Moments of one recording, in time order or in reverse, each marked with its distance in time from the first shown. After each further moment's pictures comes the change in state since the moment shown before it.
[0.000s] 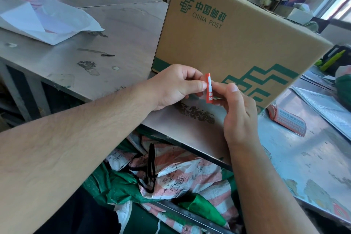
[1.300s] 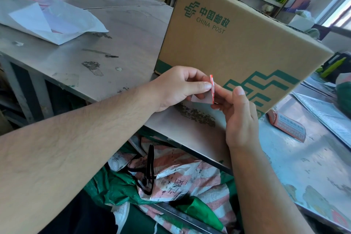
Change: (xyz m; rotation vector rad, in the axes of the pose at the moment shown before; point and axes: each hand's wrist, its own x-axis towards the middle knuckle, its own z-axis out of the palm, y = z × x) left_hand -0.002 0.002 0.001 -0.077 0.012 0.017; right_hand 0.003 0.001 0.000 0.136 -0.031 0.137
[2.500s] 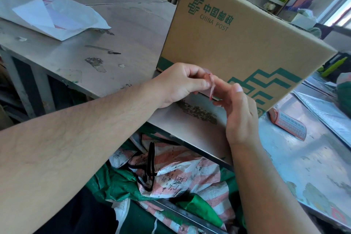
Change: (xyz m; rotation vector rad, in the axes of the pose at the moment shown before) left_hand 0.008 -0.008 -0.001 -0.027 0.039 0.012; right_hand 0.000 0.000 0.002 -0.076 -0.023 -0.038
